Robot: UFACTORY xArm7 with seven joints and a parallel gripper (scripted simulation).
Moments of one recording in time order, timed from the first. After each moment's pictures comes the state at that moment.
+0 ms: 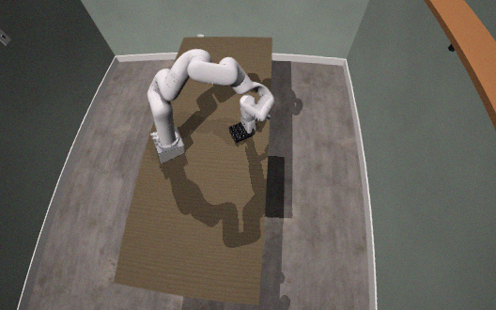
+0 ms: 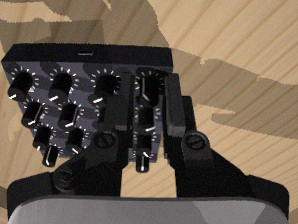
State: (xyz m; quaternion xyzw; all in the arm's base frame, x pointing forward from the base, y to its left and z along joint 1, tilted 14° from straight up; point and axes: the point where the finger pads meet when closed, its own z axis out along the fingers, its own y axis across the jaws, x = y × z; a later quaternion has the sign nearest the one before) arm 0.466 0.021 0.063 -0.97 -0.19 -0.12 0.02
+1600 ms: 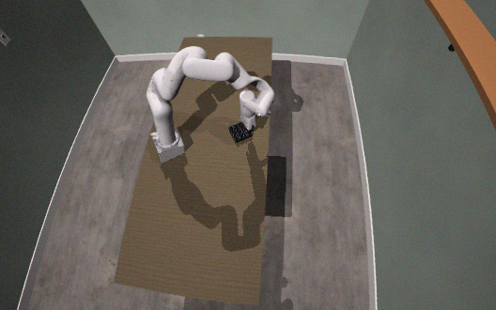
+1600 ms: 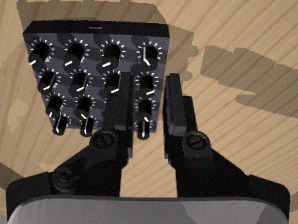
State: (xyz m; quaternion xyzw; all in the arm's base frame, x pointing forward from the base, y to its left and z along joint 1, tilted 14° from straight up) arm 0.458 0.018 0.097 -0.97 -0.19 -0.12 0.02
